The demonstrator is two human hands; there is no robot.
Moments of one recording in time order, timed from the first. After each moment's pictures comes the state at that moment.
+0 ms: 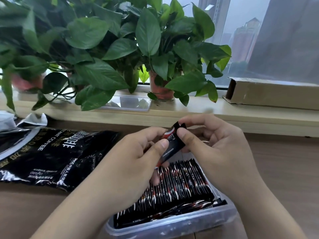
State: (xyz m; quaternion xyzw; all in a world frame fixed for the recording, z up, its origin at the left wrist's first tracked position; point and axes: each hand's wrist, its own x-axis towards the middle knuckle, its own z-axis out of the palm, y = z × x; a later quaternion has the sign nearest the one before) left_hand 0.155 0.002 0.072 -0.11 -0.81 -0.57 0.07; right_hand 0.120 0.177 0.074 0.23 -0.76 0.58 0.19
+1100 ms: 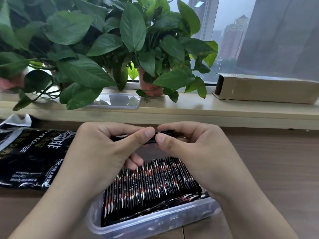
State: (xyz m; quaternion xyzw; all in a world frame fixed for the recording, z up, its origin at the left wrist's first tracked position) left_hand 0.156 0.004 0.085 -0.03 -0.72 -0.67 0.17; right_hand 0.136 0.175 0.081 0.14 -0.75 0.64 0.04
